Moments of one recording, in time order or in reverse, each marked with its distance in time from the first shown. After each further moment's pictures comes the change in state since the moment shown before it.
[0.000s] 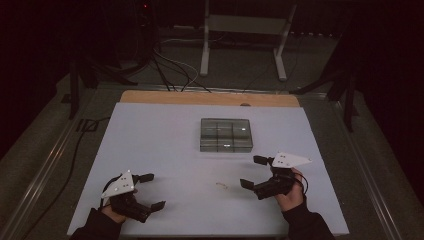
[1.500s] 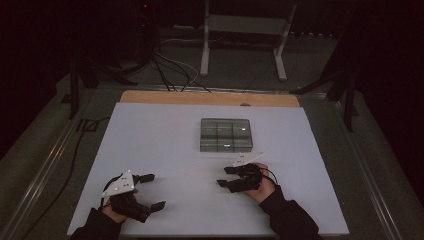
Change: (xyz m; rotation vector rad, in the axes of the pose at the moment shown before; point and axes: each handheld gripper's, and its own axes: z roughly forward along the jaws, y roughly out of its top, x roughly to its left) left arm 0.001 -0.001 0.000 0.003 -0.013 -0.006; right arm -0.002 -0.016 0.088 0.354 0.006 -0.057
